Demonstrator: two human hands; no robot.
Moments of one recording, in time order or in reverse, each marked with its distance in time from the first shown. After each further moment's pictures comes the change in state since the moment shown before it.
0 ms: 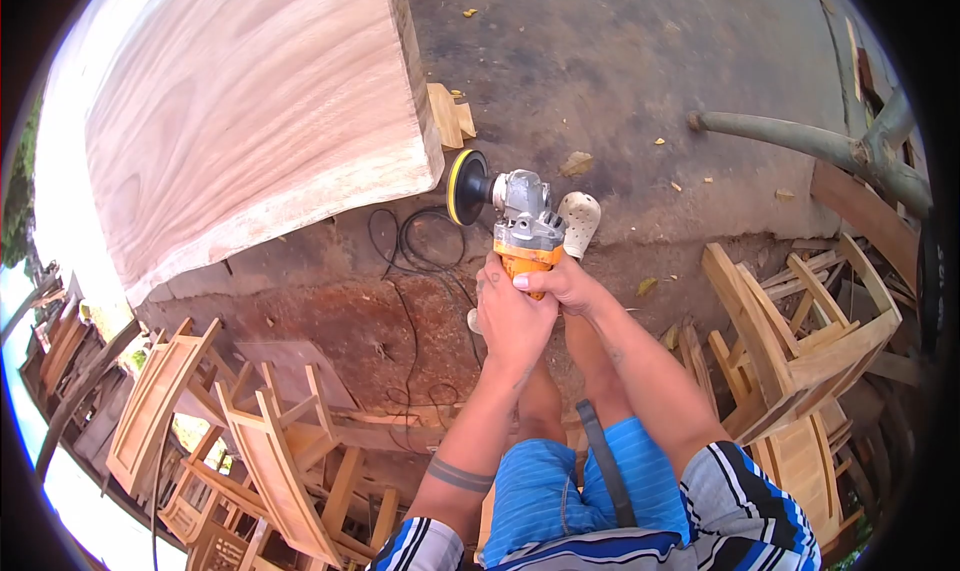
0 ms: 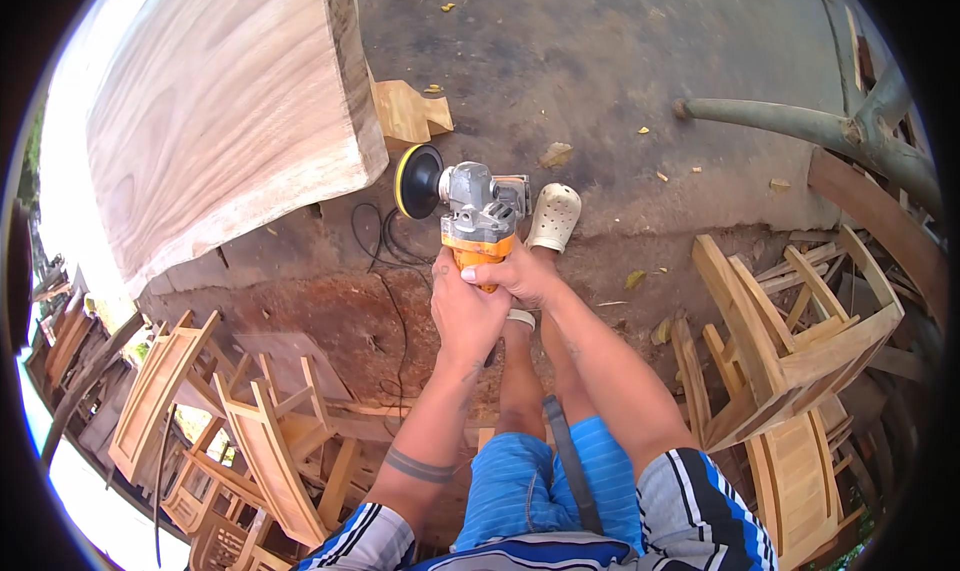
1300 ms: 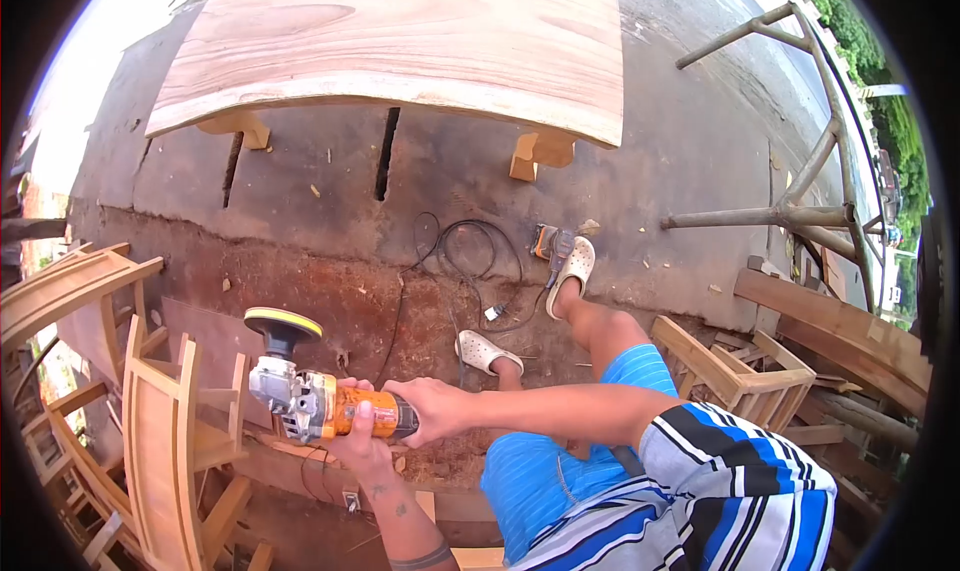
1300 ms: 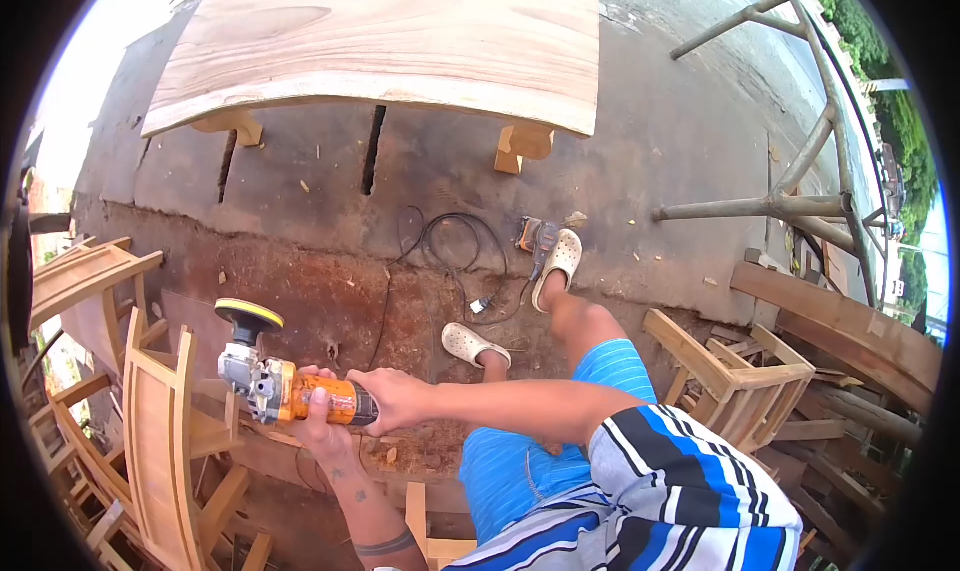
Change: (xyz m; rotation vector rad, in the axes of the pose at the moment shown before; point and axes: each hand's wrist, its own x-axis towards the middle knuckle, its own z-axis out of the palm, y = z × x) left_hand -0.244 -0.299 -0.289 -1.342 0.700 -0.069; right_hand -0.069 0.244 0.364 -1.260 -0.641 0.035
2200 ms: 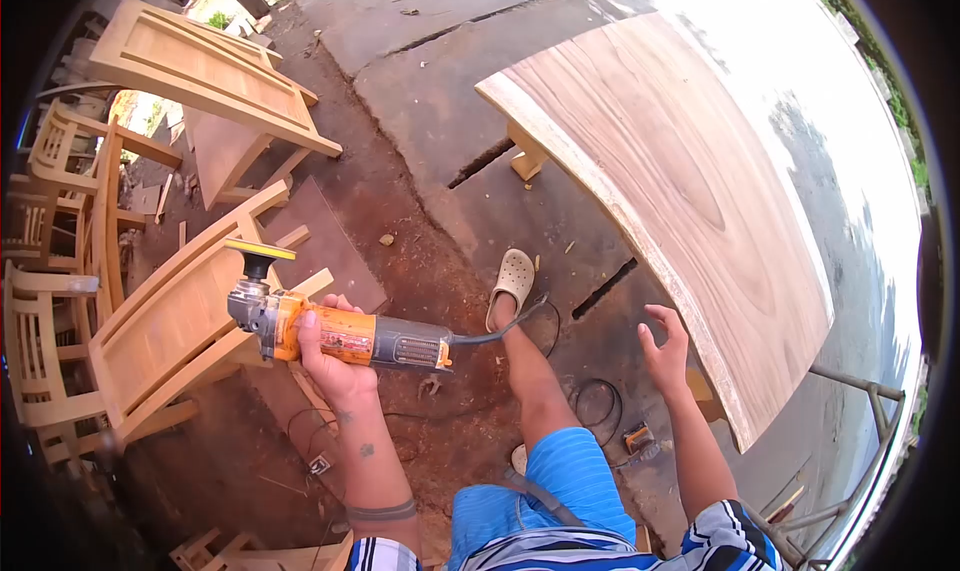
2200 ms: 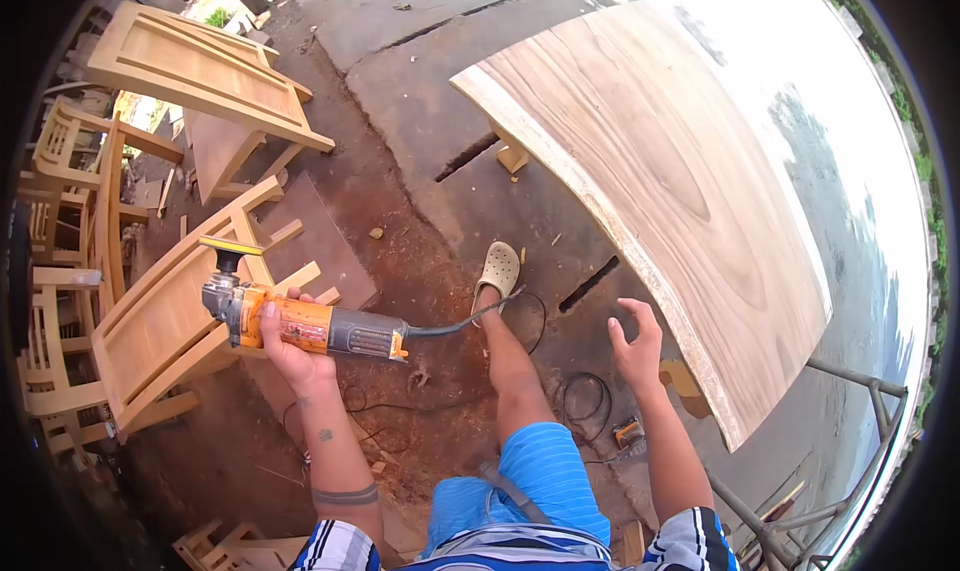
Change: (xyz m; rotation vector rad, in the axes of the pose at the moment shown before) left_hand 0.313 0.185 -0.143 -0.545 0.585 0.304; right_hand 0.274 -0.097 -0.226 -0.537 0.606 -0.067
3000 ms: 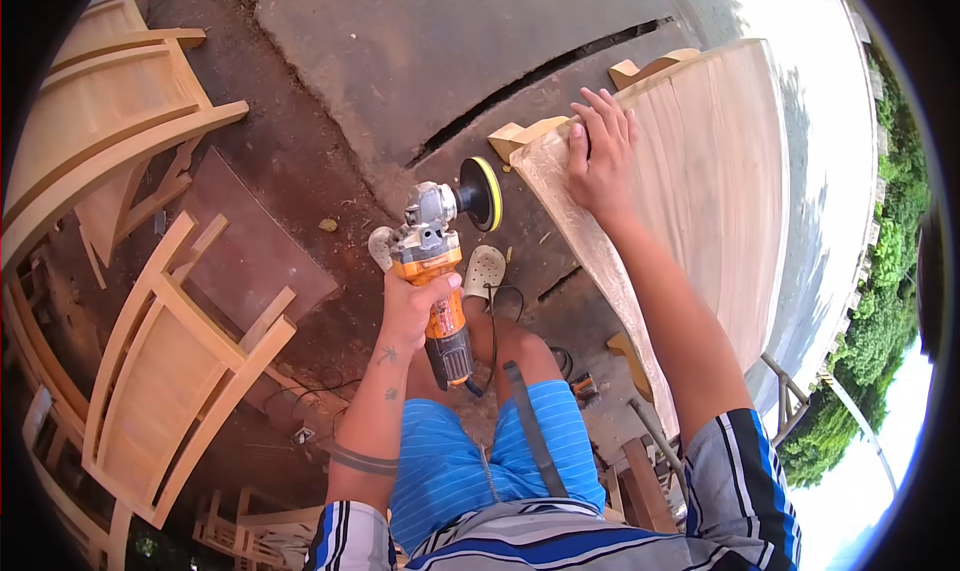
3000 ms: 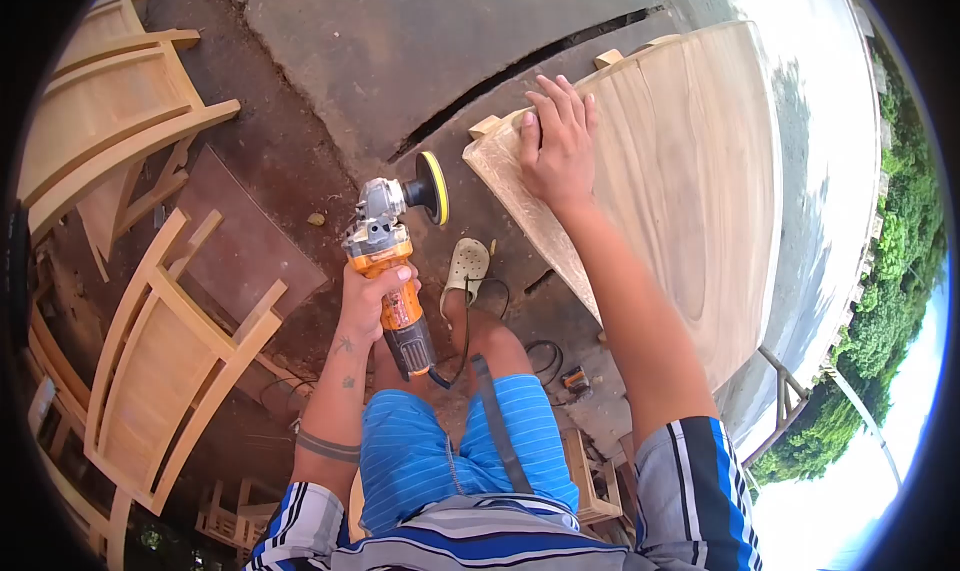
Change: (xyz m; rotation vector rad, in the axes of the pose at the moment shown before) left_hand 0.287 -0.181 0.115 0.390 -0.293 -0.915; right_hand 0.475 -0.121 0.249 -0.521 0.004 -0.408
